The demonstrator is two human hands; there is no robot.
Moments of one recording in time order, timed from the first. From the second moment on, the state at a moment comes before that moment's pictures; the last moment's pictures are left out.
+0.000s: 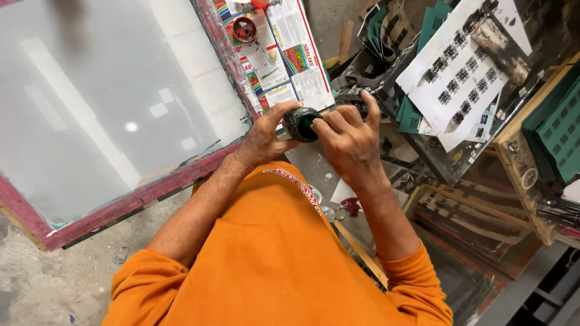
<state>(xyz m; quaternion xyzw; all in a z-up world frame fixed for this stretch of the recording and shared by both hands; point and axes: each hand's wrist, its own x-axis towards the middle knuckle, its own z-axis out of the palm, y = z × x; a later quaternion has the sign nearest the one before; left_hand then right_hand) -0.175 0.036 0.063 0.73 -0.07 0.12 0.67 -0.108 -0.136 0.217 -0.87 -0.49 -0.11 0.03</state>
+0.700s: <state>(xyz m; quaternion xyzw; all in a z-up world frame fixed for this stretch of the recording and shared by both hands) -0.161 0.041 0.046 0.74 -0.07 -0.01 0.67 -0.046 -0.153 0.189 -0.78 -0.62 0.01 -0.02</state>
